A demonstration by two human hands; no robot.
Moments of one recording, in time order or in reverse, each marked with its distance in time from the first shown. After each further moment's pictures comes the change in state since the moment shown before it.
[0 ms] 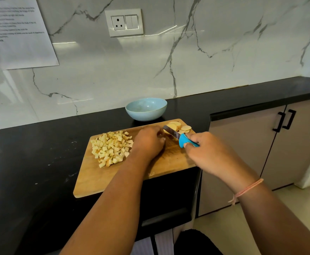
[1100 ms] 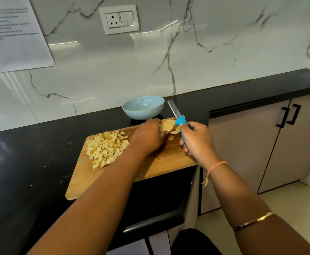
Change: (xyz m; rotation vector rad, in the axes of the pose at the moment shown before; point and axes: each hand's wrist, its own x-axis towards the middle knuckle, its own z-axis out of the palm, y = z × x) left_hand 0.018 0.010 0.006 0.184 -0.008 0.138; right_hand 0.050 0.018 0.025 0.724 0.191 0.153
